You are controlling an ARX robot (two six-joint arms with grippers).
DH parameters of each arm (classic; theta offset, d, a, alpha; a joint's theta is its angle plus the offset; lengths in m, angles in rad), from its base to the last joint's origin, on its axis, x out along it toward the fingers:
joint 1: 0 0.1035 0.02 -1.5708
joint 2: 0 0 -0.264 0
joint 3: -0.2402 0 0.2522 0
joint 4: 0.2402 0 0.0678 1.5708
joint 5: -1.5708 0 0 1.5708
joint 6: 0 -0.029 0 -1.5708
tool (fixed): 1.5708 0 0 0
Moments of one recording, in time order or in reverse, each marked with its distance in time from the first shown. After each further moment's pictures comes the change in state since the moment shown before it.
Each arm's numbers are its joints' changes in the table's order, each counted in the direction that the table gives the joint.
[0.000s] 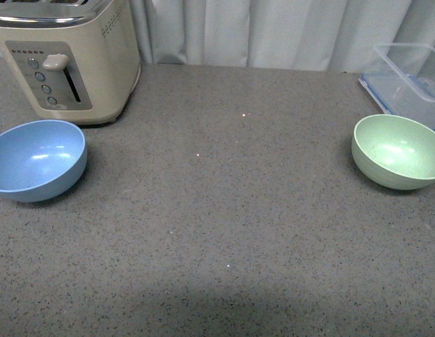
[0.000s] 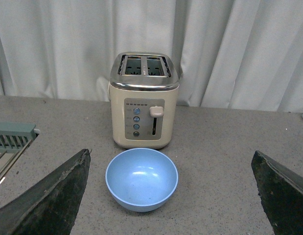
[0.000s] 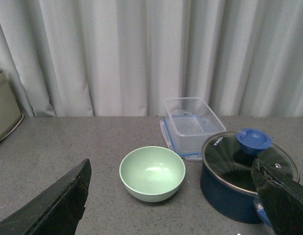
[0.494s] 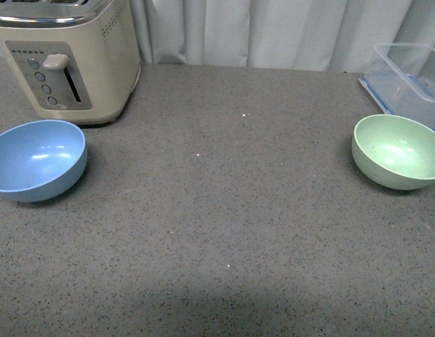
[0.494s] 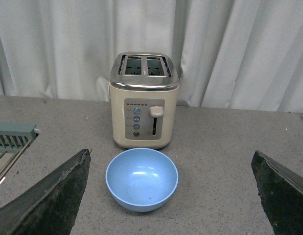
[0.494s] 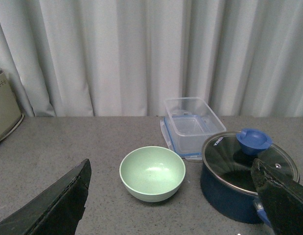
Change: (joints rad) left arm 0.000 0.000 0.000 0.000 0.000 0.000; right arm 0.000 0.000 0.000 0.000 0.000 0.000
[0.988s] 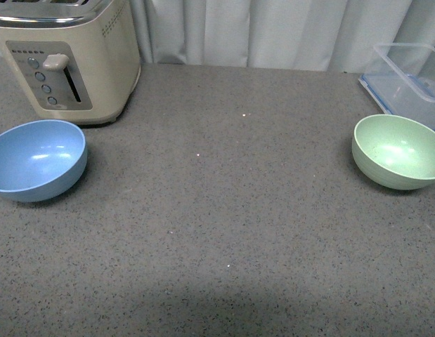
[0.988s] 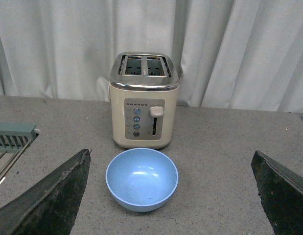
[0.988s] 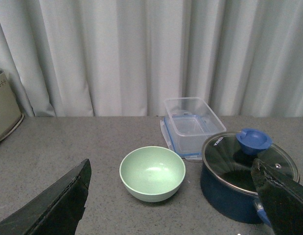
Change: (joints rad) left arm 0.000 0.000 0.000 0.000 0.000 0.000; right arm 0.000 0.000 0.000 0.000 0.000 0.000
